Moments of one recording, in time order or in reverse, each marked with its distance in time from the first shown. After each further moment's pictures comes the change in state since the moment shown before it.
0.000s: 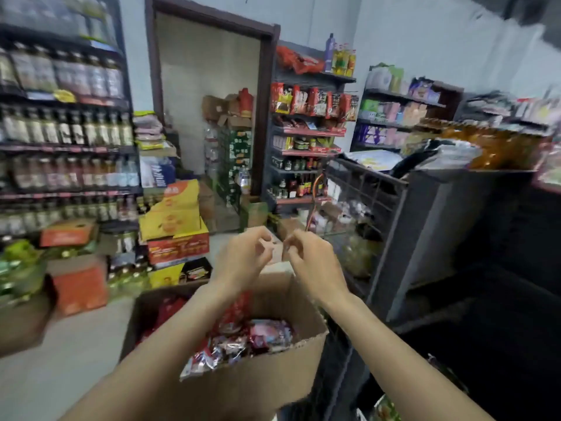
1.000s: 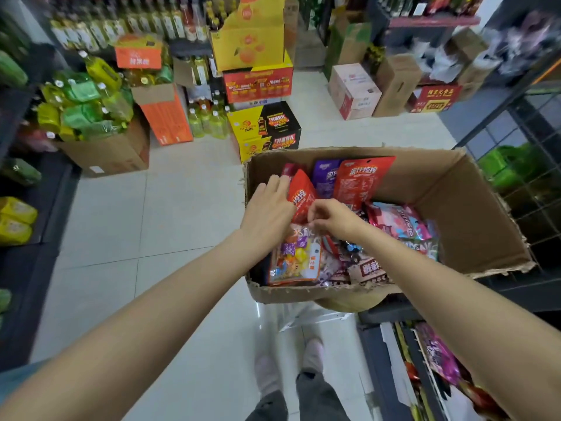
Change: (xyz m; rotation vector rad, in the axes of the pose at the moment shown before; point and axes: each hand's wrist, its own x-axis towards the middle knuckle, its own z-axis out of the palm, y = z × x) left_hand -0.073 -0.271 0.042 0.713 -0.600 -0.010; right_hand 0.004 0.022 0.348 0.330 -0.976 0.185
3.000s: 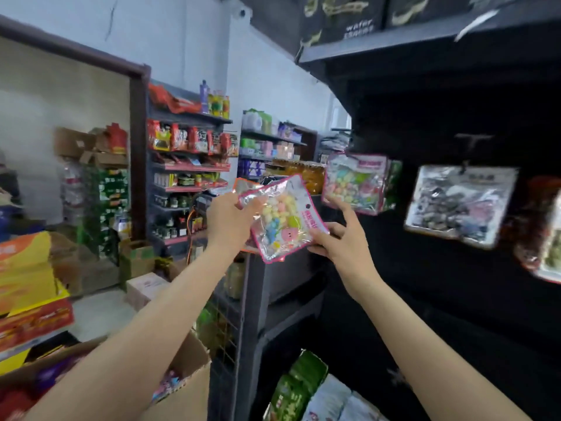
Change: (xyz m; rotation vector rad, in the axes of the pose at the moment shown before) left_hand -0.038 0.330 -0.380 -1.418 0.754 0.217; right_hand -0.530 -0.053 -0.226 0.447 1.326 -0.346
